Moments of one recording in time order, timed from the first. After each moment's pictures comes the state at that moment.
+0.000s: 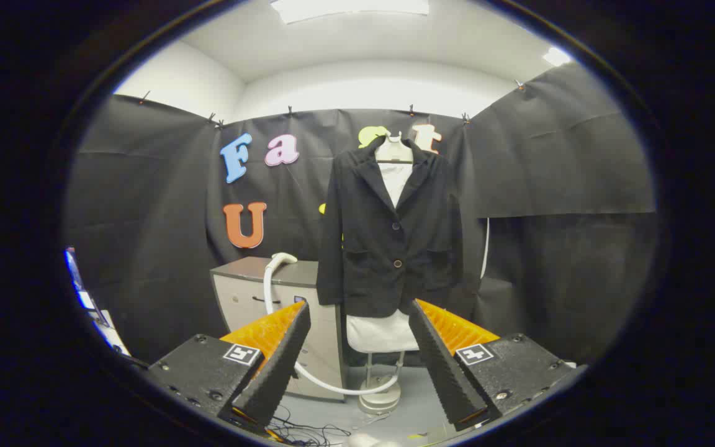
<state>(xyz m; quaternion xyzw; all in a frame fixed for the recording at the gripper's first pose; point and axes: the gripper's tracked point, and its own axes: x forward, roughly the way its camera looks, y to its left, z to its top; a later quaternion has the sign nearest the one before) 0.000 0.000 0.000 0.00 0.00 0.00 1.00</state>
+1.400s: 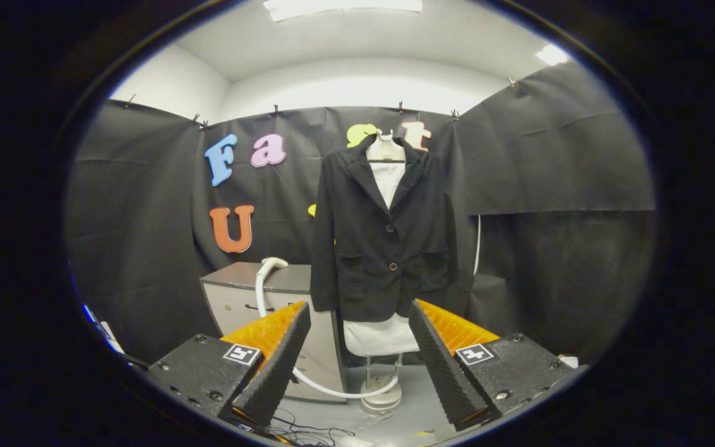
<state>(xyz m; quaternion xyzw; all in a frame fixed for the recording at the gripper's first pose) 0.025 0.011 0.016 0.02 0.01 -0.04 1.00</state>
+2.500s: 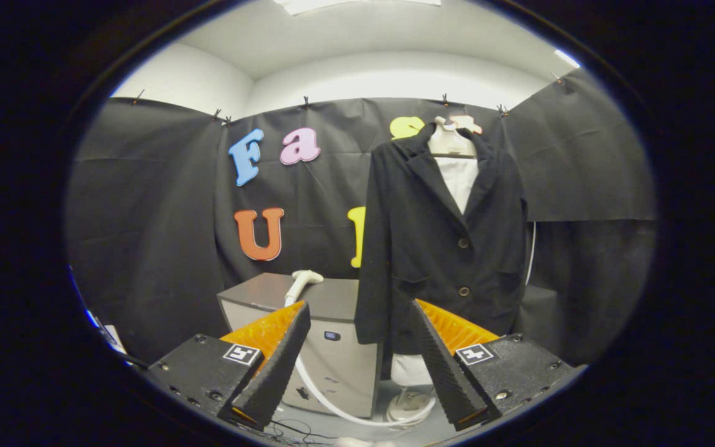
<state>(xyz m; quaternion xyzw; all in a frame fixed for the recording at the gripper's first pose) 0.202 0.118 0.051 0.01 0.01 0.06 1.00</state>
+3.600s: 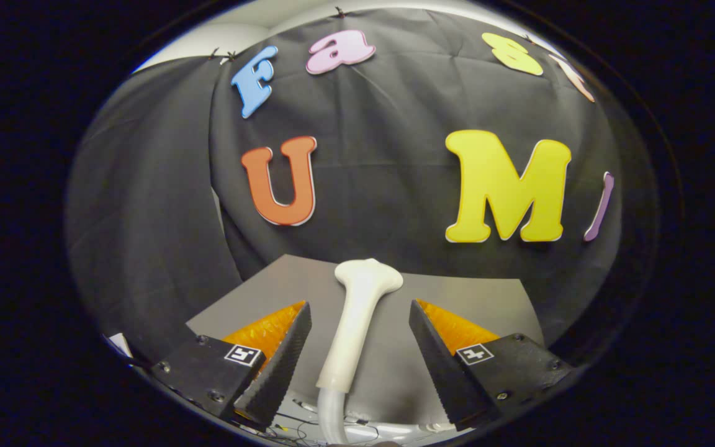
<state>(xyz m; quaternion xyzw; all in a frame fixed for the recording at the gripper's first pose) 0.591 0.329 -0.039 -0.02 0.19 0.15 0.97</state>
